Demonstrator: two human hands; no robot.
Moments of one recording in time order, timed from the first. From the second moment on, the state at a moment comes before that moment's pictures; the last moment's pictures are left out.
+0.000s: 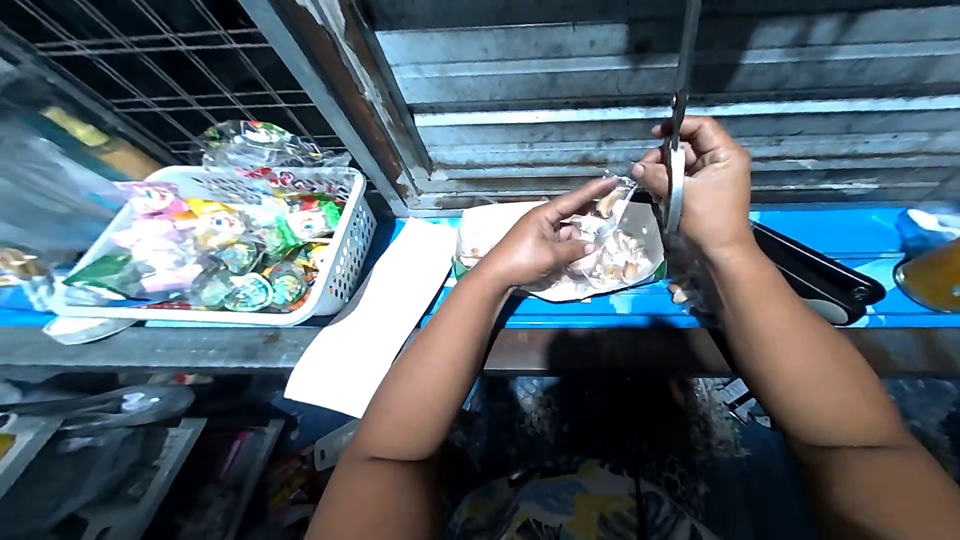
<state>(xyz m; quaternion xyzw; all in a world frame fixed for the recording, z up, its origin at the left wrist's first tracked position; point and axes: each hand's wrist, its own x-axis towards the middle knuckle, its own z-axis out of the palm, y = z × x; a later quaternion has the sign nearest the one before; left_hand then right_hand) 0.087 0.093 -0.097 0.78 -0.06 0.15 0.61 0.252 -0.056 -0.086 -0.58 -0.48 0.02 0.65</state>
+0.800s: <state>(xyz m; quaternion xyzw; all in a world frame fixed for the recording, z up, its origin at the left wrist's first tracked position) 0.076 0.125 -0.085 0.74 0.02 0.37 0.56 0.291 -0.083 -0.069 -0.70 -0.59 0.18 0.35</state>
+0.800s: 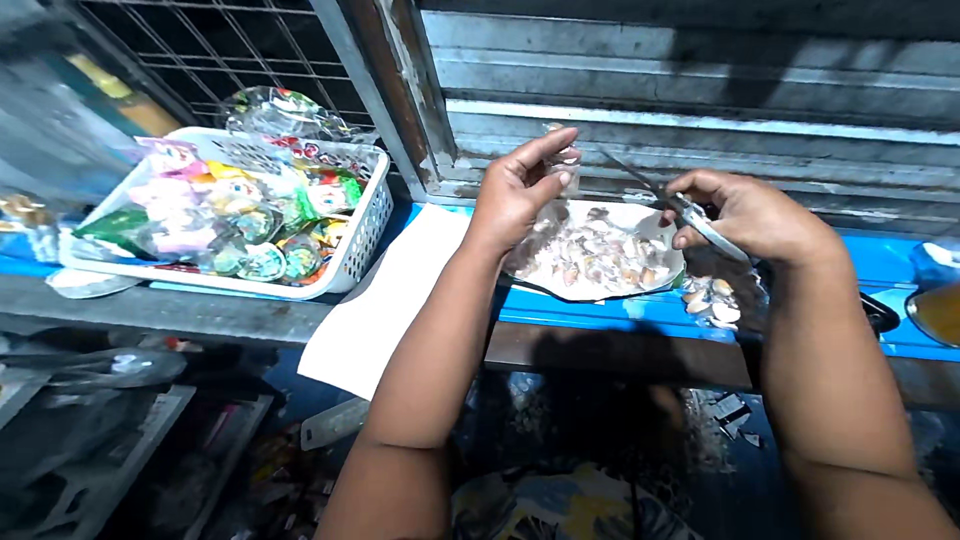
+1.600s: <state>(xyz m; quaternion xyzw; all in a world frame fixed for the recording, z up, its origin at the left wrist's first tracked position) 0.075 0.115 -0.086 0.80 -0.07 0.27 0.54 0.298 -0.088 -0.066 -0.69 -0.60 0.22 0.33</state>
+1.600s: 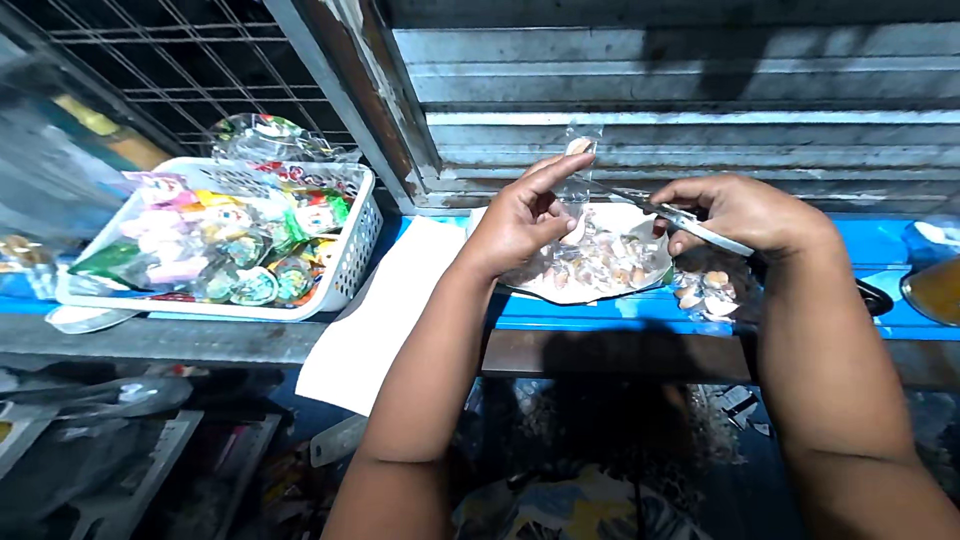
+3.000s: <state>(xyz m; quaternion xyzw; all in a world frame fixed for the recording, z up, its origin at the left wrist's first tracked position) 0.074 0.114 -0.086 0.83 -0.06 0.21 0.52 0.296 -0.090 -0.065 -0.71 -0.62 0.18 0.29</state>
